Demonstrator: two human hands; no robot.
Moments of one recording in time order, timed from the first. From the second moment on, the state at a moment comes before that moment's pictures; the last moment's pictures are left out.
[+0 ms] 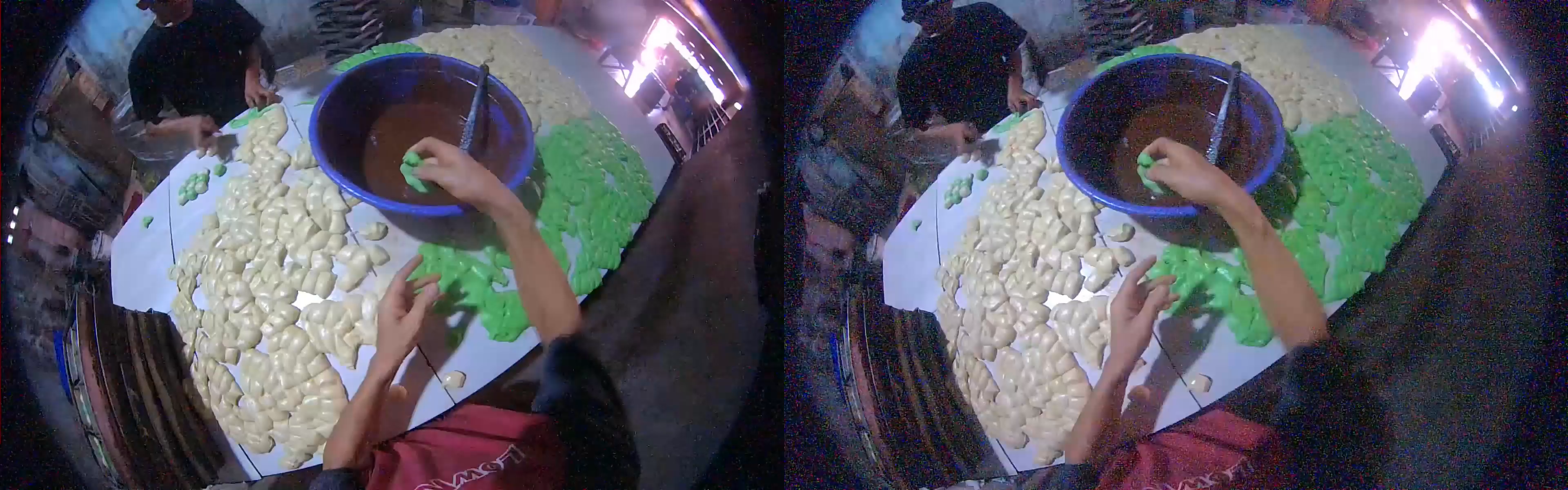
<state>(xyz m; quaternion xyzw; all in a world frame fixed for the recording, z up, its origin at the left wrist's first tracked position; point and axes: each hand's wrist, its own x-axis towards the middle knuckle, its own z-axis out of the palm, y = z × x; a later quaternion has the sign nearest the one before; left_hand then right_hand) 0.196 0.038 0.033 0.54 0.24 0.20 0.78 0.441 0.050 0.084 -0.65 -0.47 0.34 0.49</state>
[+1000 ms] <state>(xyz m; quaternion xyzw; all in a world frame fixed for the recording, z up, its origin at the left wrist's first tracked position) 0.188 0.062 0.035 0.37 0.19 0.24 0.88 0.339 0.010 0.083 -0.44 -0.24 0.50 0.70</state>
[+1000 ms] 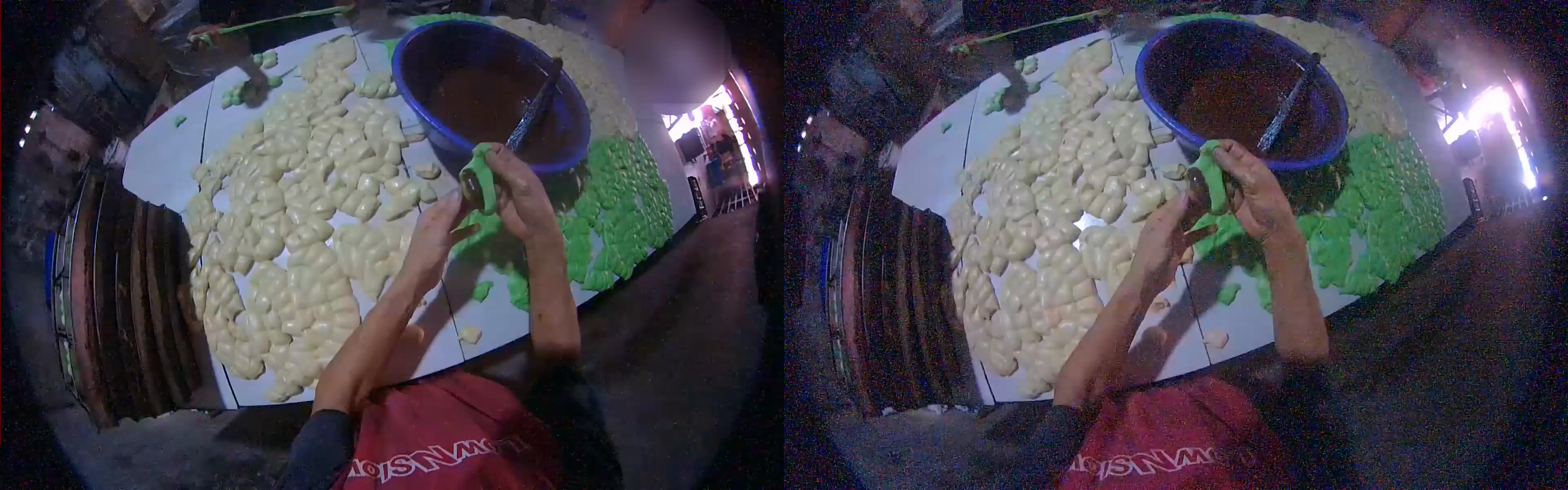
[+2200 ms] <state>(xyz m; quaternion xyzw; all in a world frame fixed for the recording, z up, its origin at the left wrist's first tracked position) 0.071 0.050 0.041 0.46 0.31 0.22 0.80 0.205 -0.052 -0.010 -0.61 -0.54 0.06 0.58</state>
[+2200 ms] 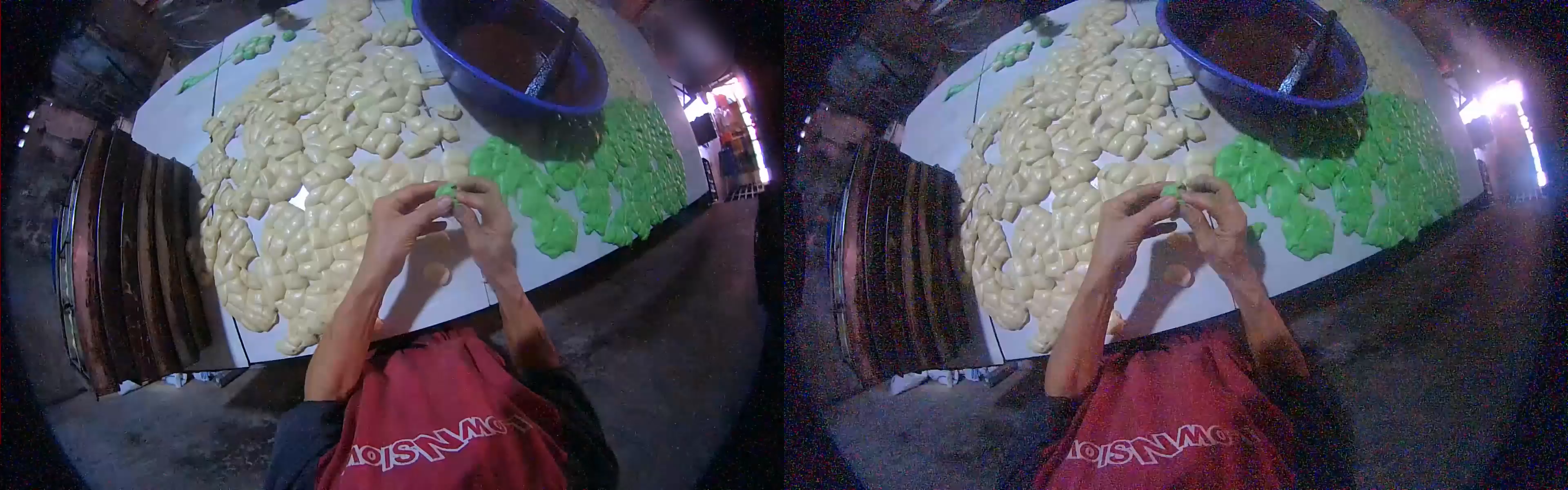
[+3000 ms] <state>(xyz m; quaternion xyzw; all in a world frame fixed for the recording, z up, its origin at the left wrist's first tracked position) 0.031 0.015 0.010 0.72 0.38 0.13 0.57 0.159 -0.120 -0.025 -0.73 -0.37 0.30 0.49</state>
